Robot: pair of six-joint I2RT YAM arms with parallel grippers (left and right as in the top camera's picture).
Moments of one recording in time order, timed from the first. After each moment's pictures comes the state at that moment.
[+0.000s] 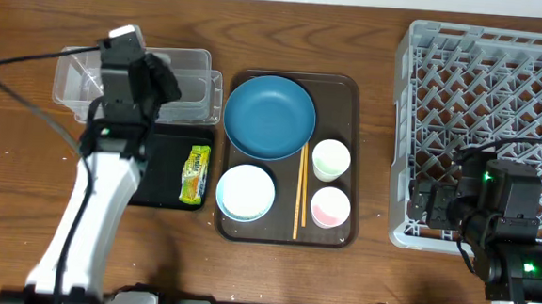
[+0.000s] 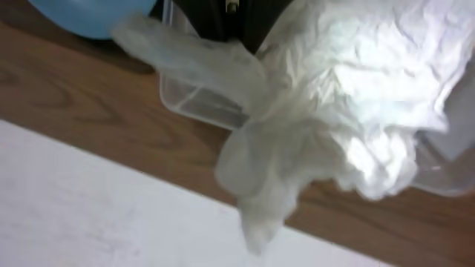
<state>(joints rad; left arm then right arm) -0.01 1.39 1.01 -0.17 -0.12 -0.35 0.02 0.85 0.89 -0.94 -0.07 0.10</state>
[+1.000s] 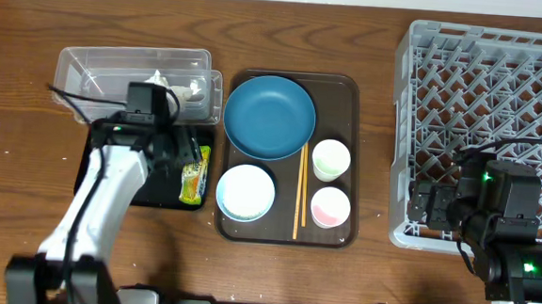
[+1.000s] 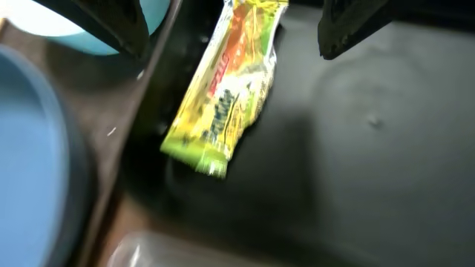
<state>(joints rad) -0.01 1.47 0.94 -0.75 0.11 -0.34 0.02 0.85 0.89 -0.95 -0.07 0.09</state>
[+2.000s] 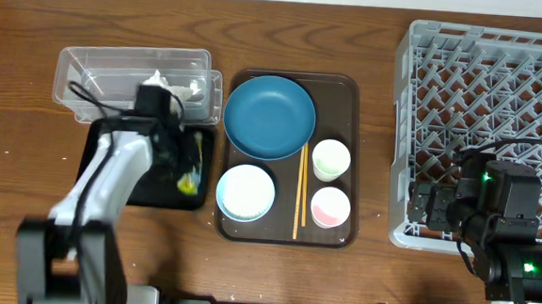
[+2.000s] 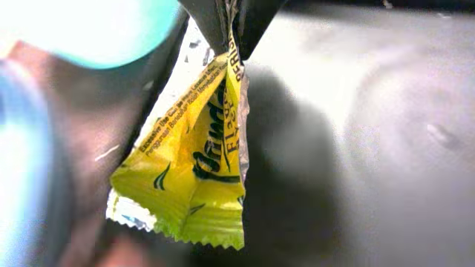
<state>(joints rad) 0.01 1.53 0.97 -0.74 0.20 -0.33 0.02 0.85 0.89 -0.95 -0.07 0.10</state>
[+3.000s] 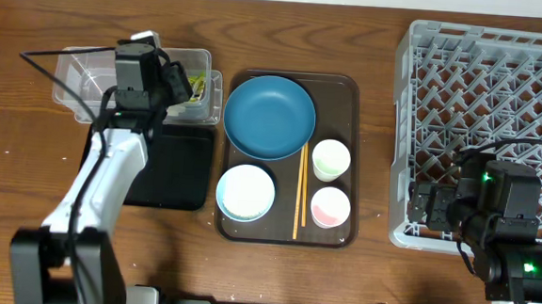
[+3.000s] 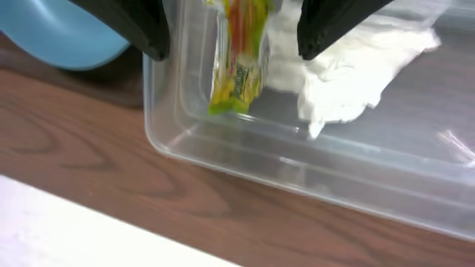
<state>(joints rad) 0.02 1.52 1.01 -0.19 0.02 -0.33 0.02 0.85 0.89 -0.95 -0.07 0.09</state>
